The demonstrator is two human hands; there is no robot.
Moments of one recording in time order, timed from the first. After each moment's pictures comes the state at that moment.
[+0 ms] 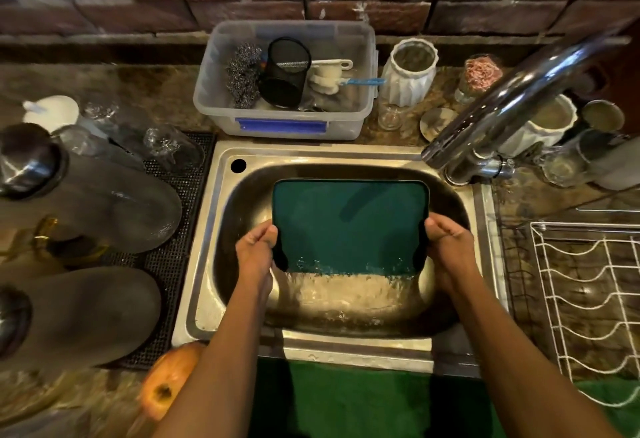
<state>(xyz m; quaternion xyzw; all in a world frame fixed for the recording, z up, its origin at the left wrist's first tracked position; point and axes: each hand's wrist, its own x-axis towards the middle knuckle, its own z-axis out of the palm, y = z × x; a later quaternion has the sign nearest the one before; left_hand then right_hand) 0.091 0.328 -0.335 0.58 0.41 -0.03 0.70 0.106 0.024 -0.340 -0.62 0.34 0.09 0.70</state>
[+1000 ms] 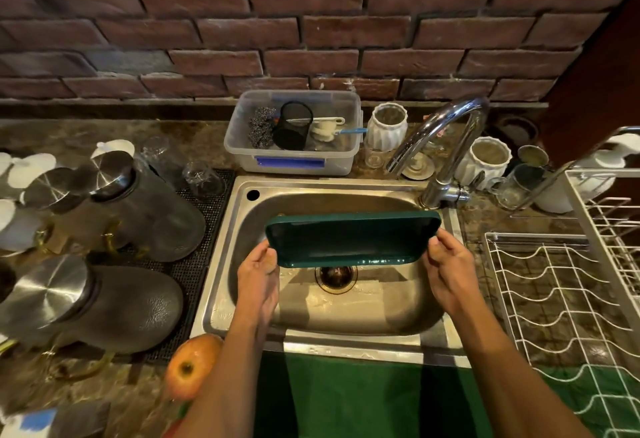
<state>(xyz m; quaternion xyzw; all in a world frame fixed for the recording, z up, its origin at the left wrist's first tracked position) 0.035 0.329 -0.259 0.47 0.34 -0.03 0.81 0.058 0.008 -0.254 -0.51 0.30 0.06 0.81</state>
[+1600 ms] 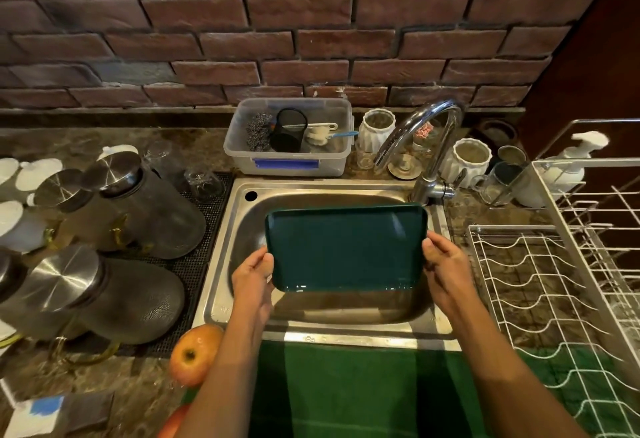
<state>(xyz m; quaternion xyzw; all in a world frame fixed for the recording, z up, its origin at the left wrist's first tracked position) 0.011 0.322 -0.242 0.52 0.36 -0.02 0.77 0.028 0.011 -0.228 -0.54 0.30 0.03 0.79</state>
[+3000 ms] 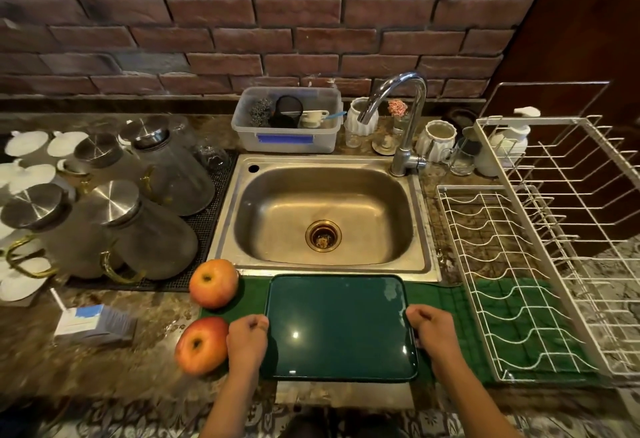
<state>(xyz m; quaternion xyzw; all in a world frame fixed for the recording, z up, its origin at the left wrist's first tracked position) -0.198 0.324 -0.273 0.78 0.38 -0.08 0.50 -0.186 0.013 -0.272 -0.74 0.32 0.10 0.58</state>
